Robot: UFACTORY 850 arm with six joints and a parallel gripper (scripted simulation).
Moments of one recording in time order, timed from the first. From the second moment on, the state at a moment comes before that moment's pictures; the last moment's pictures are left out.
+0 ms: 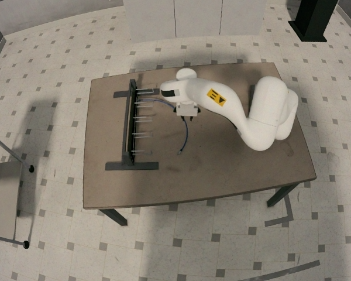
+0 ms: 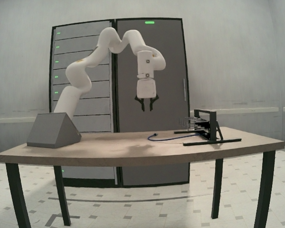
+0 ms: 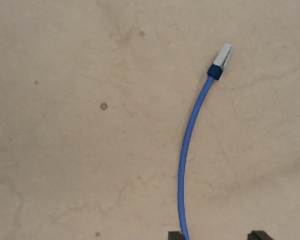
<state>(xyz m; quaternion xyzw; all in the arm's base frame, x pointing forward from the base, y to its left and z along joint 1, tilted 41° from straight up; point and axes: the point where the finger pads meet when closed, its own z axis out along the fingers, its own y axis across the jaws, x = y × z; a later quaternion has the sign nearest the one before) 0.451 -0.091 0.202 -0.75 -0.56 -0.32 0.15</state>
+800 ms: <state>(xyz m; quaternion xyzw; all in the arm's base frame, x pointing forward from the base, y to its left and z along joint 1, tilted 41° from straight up) 0.460 -0.072 0.178 -0.75 -0.56 -0.31 0.16</state>
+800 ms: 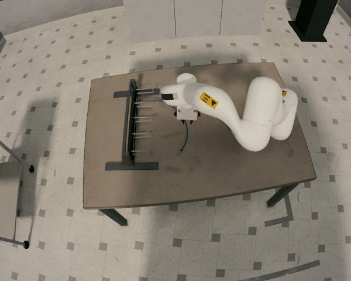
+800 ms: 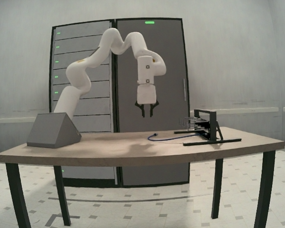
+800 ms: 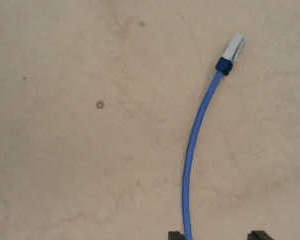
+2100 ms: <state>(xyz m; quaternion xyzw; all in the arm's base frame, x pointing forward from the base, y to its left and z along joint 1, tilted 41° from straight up) 0.492 -0.011 0.099 -0.75 -0.56 -0.32 0.15</state>
